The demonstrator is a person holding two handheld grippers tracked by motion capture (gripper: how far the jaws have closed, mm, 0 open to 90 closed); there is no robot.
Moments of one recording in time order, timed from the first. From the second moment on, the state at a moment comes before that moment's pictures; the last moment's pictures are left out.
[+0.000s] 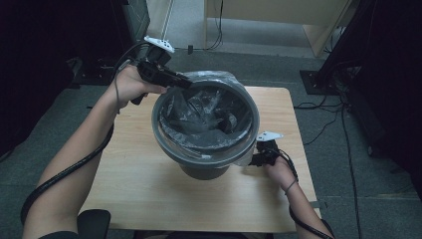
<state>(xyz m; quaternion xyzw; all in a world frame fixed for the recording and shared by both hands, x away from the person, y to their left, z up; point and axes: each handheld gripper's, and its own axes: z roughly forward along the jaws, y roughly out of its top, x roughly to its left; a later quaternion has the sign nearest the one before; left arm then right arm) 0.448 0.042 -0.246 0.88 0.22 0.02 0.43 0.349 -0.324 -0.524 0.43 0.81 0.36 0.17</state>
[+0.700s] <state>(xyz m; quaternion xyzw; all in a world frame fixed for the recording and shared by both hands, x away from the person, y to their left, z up) 0.472 0.047 -0.247 0.87 0.24 0.07 0.42 0.349 -0.324 -0.524 0.43 0.81 0.36 0.17</state>
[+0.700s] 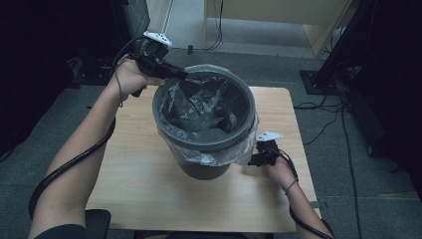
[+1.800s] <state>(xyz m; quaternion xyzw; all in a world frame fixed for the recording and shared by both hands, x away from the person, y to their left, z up) 0.470 0.044 -0.249 0.87 0.23 0.07 0.43 0.348 -0.324 -0.524 0.43 0.81 0.36 0.17</state>
